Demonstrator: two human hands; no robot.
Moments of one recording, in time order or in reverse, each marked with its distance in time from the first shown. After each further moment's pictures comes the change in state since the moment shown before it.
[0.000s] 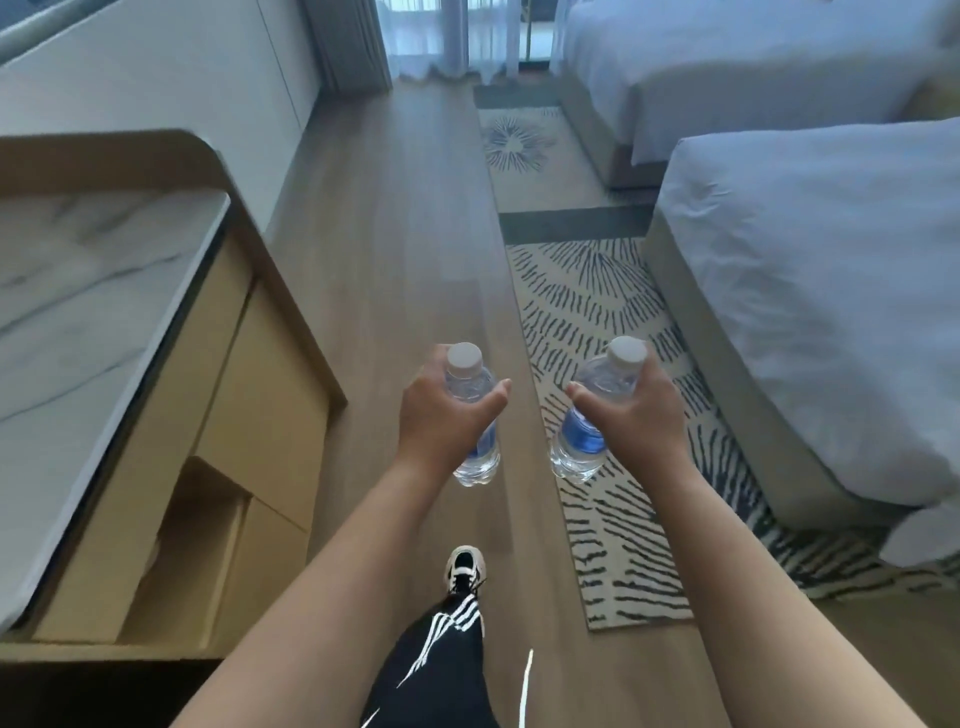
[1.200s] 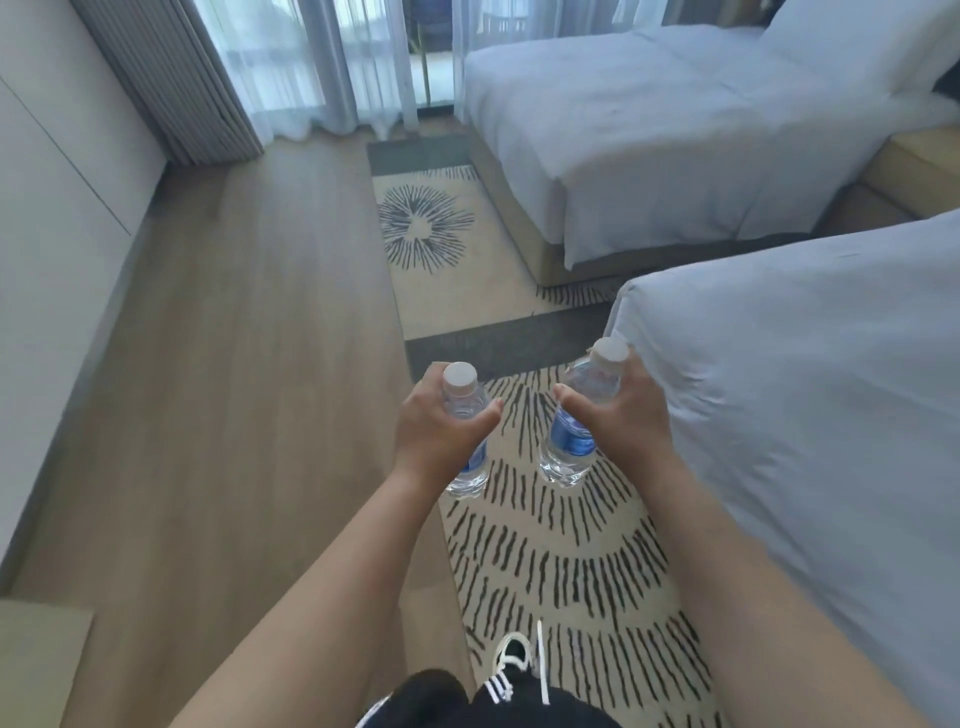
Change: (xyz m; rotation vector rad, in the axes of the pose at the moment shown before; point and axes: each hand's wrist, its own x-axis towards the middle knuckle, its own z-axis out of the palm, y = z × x) left_hand 0.818 0.049 0.420 0.017 -0.186 0.071; right_hand 0.880 0.159 0.058 -0.021 0.057 0.058
